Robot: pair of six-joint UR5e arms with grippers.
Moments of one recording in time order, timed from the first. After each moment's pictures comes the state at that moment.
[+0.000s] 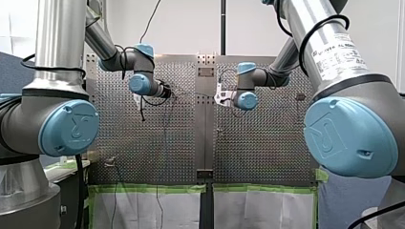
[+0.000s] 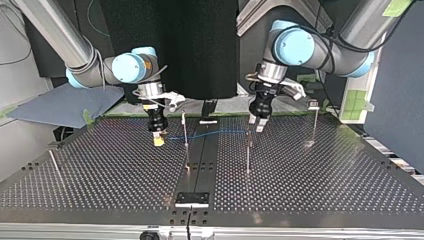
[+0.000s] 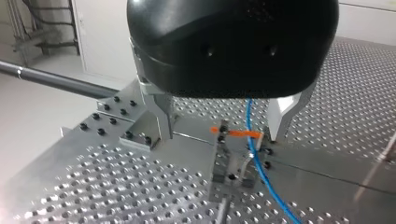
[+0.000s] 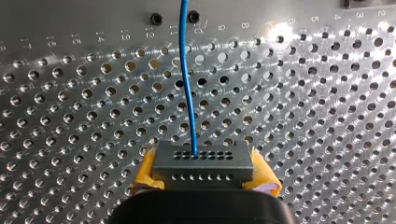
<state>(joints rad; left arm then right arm) -0.25 -1.64 -1.99 -2.65 -1.59 -1.88 2.11 -1.05 1.55 -0.61 1.59 1.65</state>
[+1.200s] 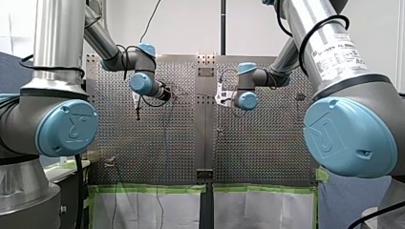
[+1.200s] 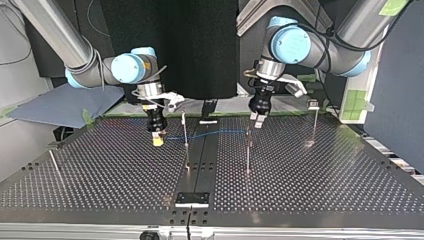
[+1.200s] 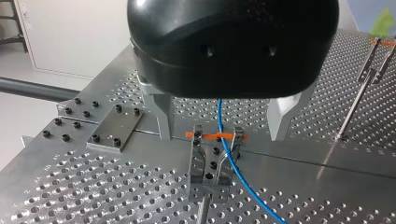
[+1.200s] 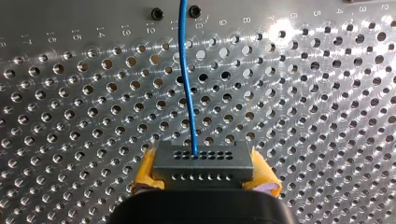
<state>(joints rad) -0.27 -1.64 -1.99 -2.69 -1.63 -1.74 2.11 -1.05 1.55 -0.60 1.59 1.66</state>
